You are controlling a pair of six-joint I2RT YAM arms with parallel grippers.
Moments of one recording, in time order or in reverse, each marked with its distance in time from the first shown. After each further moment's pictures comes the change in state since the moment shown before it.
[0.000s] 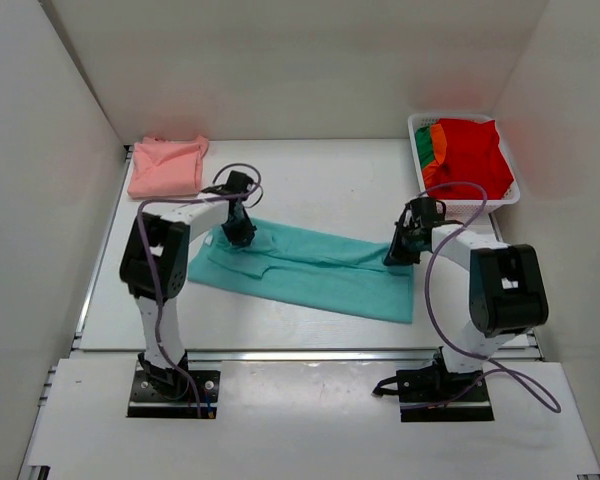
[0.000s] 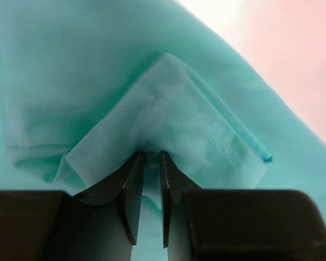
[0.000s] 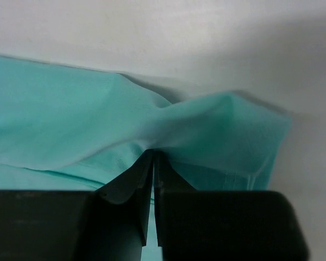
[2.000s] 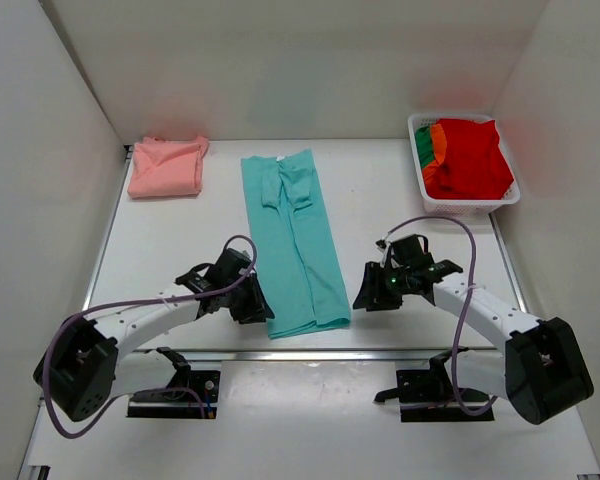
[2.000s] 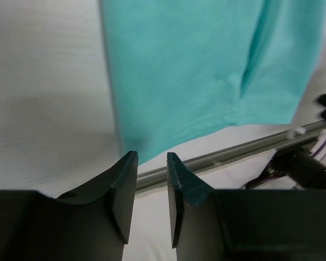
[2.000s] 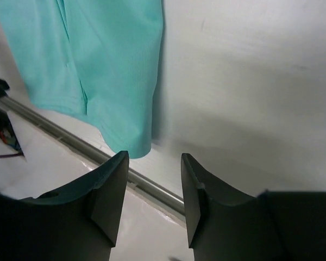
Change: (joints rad) left arm -0.318 -0.710 -0.688 0.130 0.365 -0.208; right arm 0.299 -0.489 -0.297 -0.145 -0.181 0.124
